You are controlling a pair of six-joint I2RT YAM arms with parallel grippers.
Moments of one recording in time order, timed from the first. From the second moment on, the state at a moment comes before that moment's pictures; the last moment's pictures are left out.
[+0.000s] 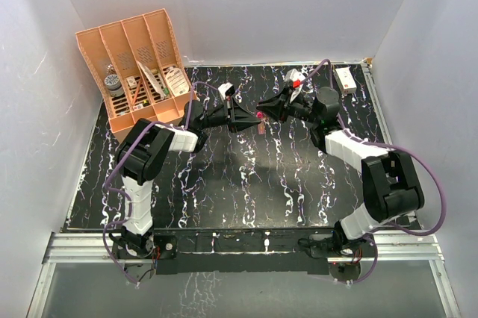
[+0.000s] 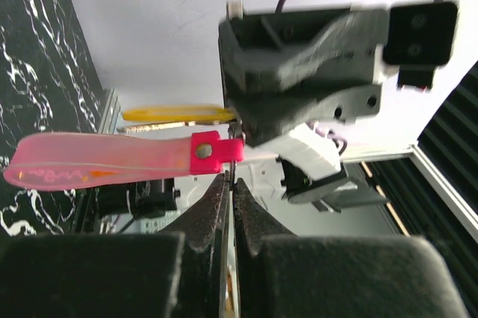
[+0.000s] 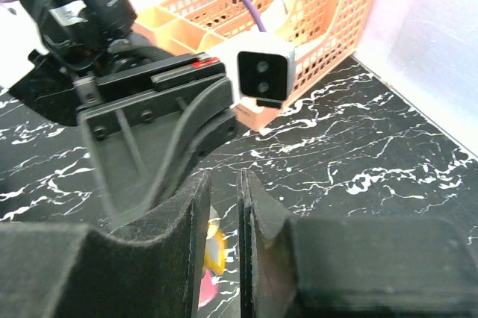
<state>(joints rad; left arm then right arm) -0.49 2.04 1.03 1.30 0.96 -1.83 0.26 1.53 0.85 0.76 -0.89 0.06</state>
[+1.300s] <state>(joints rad) -0.50 2.10 1.13 1.31 1.07 -1.82 0.19 1.26 0.78 0.41 -0.54 0.34</state>
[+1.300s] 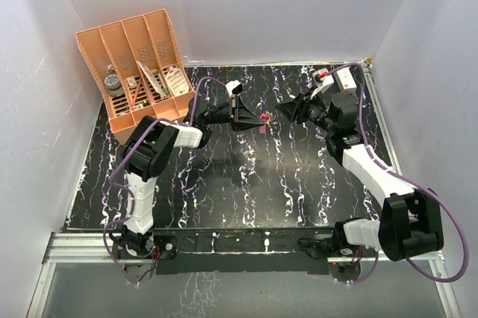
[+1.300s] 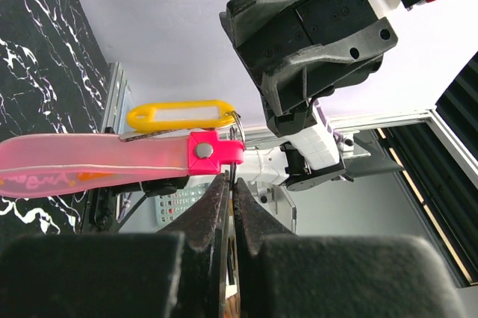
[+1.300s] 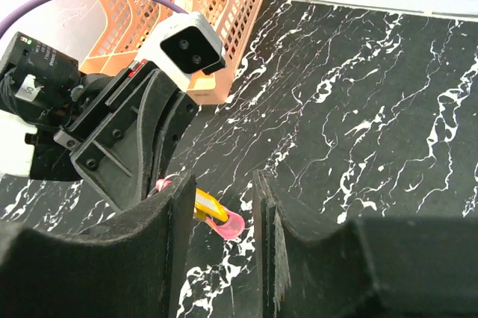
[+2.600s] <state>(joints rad) -0.49 2.11 1.16 1.31 1.10 -1.86 0.21 1.18 0.64 0.47 -0.67 0.26</state>
